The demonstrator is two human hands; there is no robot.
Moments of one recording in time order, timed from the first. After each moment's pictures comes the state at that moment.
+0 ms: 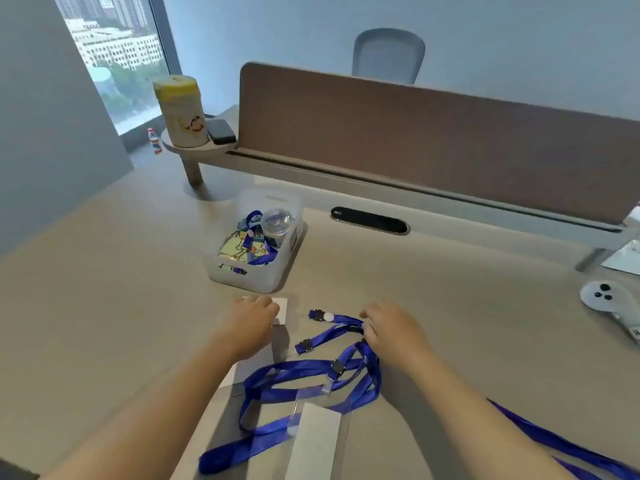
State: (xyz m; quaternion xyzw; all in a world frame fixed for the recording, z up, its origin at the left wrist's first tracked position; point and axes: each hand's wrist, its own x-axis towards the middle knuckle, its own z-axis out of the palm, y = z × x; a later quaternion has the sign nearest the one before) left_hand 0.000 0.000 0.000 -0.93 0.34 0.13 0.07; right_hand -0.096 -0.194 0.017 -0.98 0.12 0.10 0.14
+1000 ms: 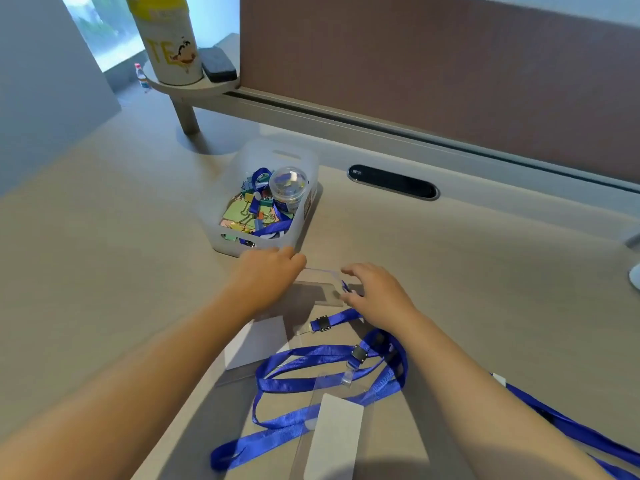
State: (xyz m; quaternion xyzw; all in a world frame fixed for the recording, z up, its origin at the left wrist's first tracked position) left_hand 0.042 -0.013 0.008 -0.91 0.40 0.04 0.13; right_hand -0.030 -0.171 -0.012 -0.96 0.10 0.12 0.24
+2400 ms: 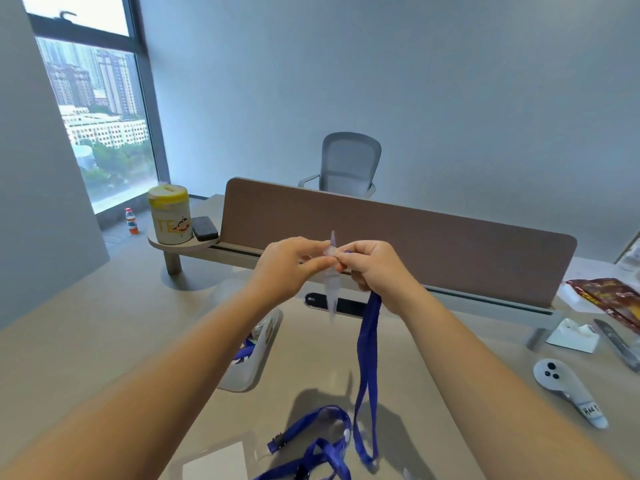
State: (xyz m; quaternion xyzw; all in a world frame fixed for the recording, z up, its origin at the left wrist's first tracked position) left_hand 0.035 -0.078 0.199 -0.83 0.36 -0.07 -0.41; right_hand -0.036 -0.201 0.219 -0.82 0.09 -0.10 0.56
